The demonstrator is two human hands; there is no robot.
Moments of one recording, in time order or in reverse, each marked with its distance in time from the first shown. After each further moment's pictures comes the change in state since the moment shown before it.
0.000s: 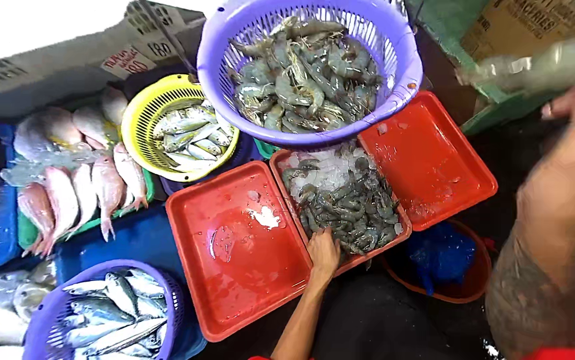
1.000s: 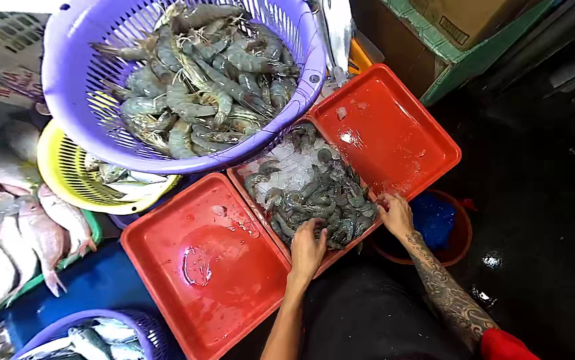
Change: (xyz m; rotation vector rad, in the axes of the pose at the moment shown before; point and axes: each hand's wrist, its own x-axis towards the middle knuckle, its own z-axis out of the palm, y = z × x) left_hand -0.005 0.025 -0.015 -0.148 0.065 0.362; right_hand -0.228 0.184 0.031 -0.445 -0.927 0.801
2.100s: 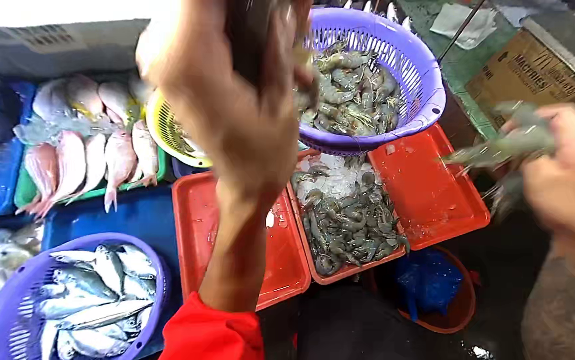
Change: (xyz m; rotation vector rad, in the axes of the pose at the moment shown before) left_hand -0.024 0.122 -0.297 -0.130 1.126 0.675; right_hand -0.078 -0.186 -0.240 0.210 0.284 -0.648
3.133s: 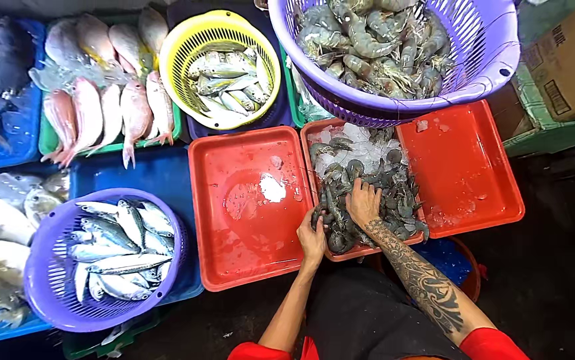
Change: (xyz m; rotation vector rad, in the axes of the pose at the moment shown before) left_hand -0.375 -0.083 0.038 0.030 -0.204 -1.112; right_hand -0.068 0.092 0.351 -0.548 -0.418 0.061
